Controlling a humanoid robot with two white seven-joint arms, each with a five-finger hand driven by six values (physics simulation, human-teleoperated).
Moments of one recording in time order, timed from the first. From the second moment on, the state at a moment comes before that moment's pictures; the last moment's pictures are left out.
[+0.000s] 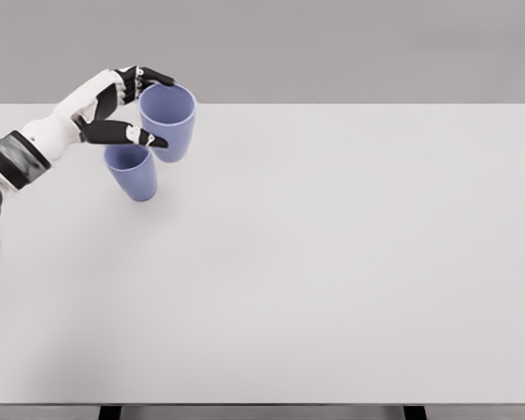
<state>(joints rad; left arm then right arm) -0.47 0.44 -0.14 -1.47 0.23 -0.01 -0.61 0.03 0.00 0.15 0.01 -0.09 -0.07 0.07</state>
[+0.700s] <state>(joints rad) -0.48 0.47 -0.09 -1.40 0.29 -0.01 -0.61 0.03 0.00 0.15 0.01 -0.09 -0.07 0.07</state>
